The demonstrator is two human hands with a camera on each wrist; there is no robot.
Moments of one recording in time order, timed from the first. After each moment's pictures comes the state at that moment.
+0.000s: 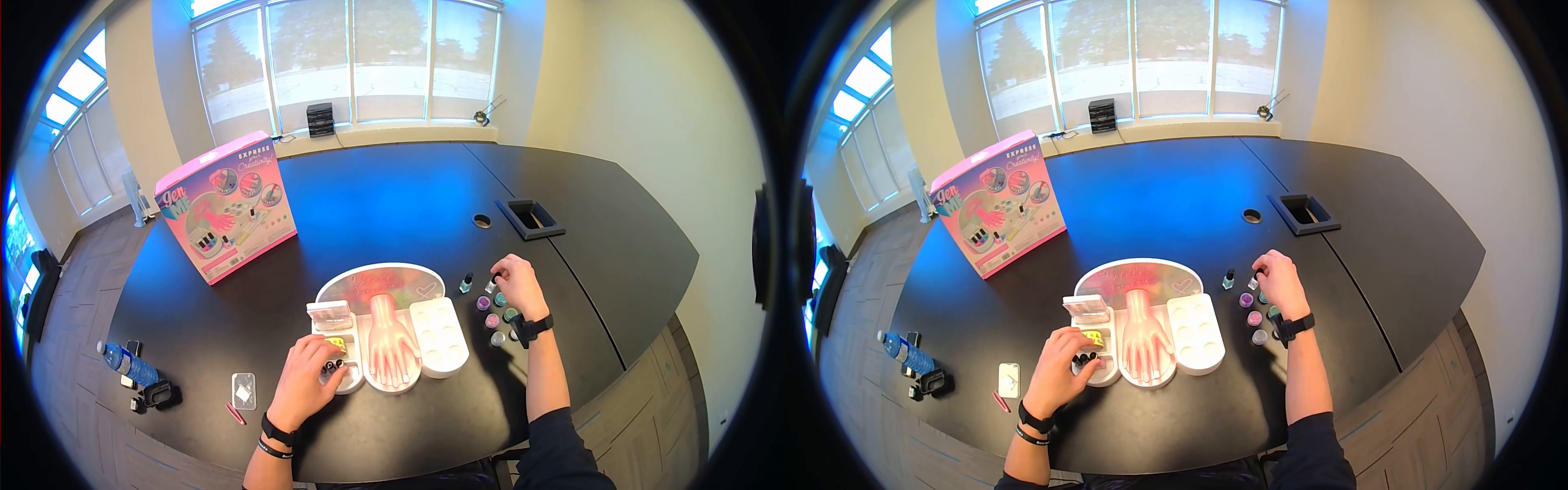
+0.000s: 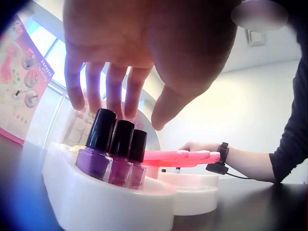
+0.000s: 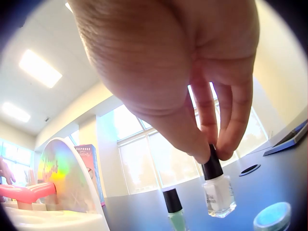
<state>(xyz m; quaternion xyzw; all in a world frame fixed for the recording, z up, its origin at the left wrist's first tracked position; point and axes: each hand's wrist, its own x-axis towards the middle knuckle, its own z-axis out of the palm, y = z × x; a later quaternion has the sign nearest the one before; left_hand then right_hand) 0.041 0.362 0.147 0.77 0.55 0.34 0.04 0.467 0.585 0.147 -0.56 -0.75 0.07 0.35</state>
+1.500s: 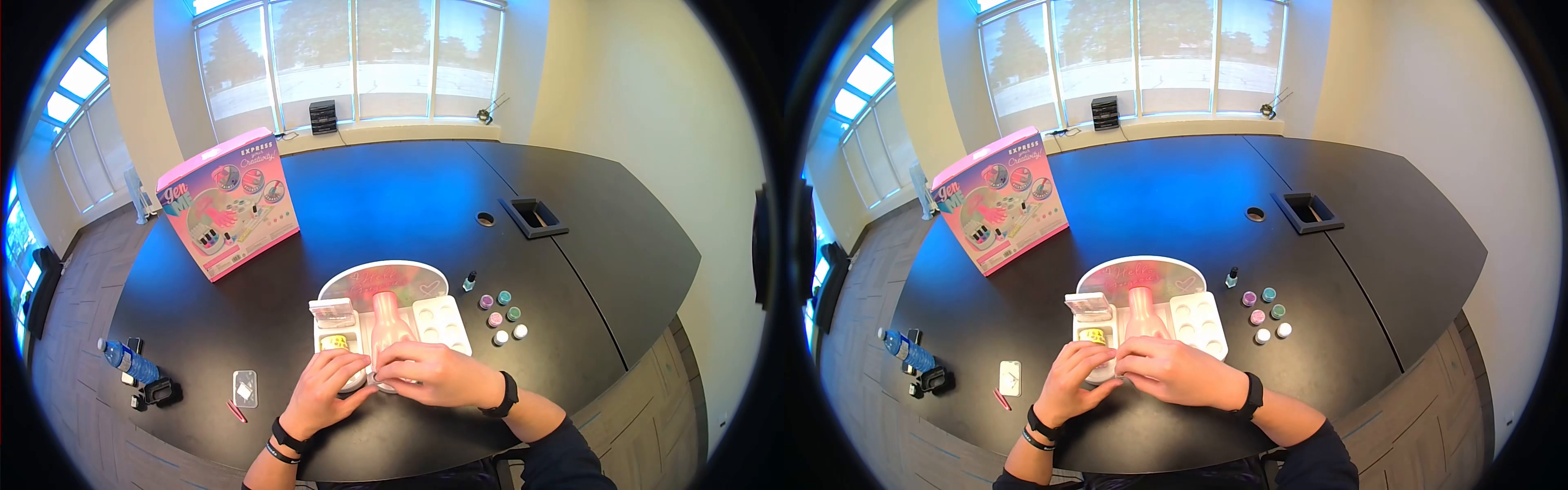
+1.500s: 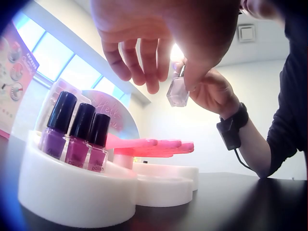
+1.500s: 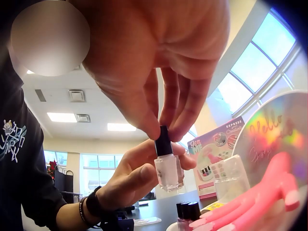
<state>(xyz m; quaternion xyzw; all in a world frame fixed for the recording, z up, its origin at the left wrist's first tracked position) 0.066 0.350 0.163 0.80 0.42 0.42 0.02 0.314 0.425 0.207 -0.09 -0.91 0.23 0.34</state>
